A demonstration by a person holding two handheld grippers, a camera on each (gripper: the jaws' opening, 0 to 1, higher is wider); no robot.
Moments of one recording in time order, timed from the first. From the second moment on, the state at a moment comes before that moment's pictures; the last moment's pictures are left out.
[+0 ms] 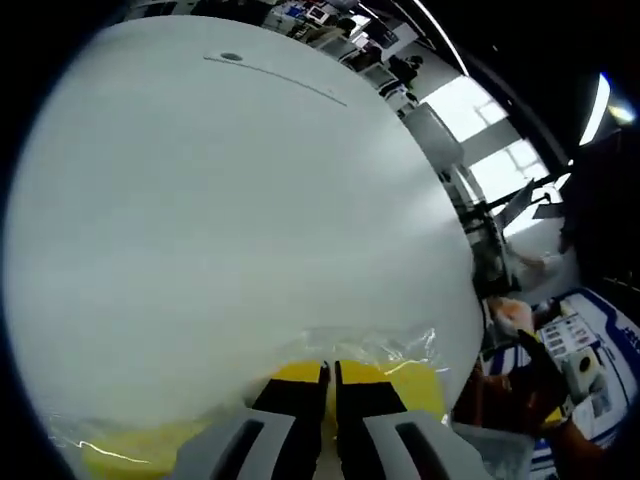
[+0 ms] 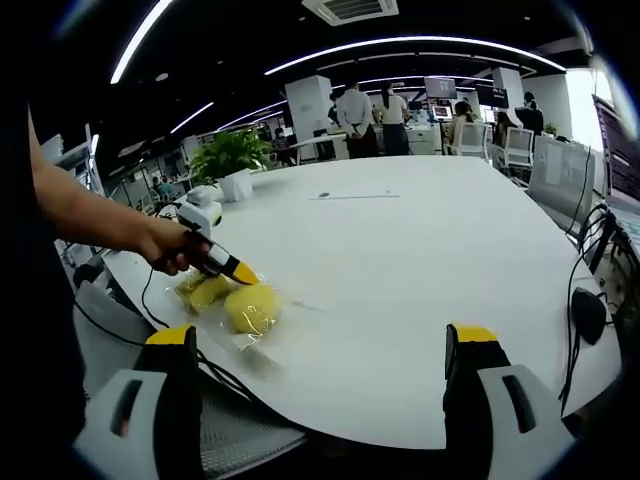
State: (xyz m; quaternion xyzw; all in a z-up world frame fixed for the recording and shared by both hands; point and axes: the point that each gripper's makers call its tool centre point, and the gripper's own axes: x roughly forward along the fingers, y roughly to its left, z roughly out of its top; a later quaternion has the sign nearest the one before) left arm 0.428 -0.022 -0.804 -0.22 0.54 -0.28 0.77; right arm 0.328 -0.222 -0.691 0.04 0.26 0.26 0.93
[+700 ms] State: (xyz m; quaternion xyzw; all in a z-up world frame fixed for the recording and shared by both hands) left arm 0.426 -0.027 -0.785 -0.27 0.53 -0.27 0.76; right arm 0.328 -0.221 -0.690 0.04 0.26 0.26 0.93
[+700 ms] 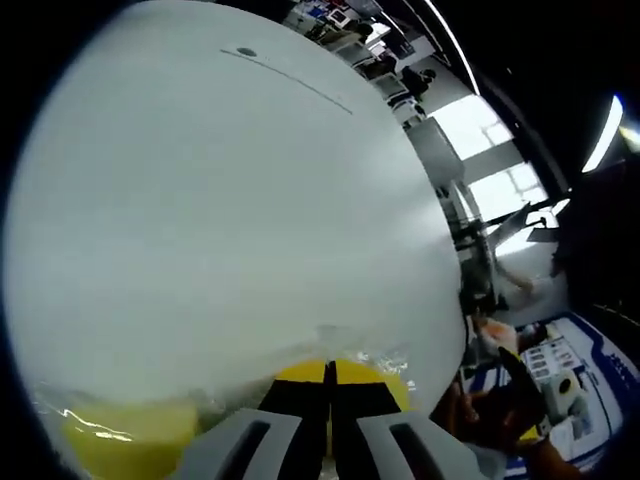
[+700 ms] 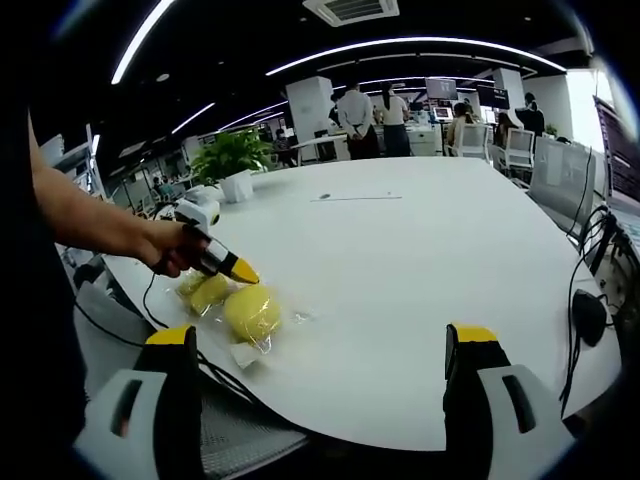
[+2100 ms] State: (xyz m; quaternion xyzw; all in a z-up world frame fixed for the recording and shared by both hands) left arm 0.433 -0.061 -0.681 -0.20 0.39 -0.43 0.79; right arm 0.323 -0.206 -0.677 0.03 0.24 0.26 0.93
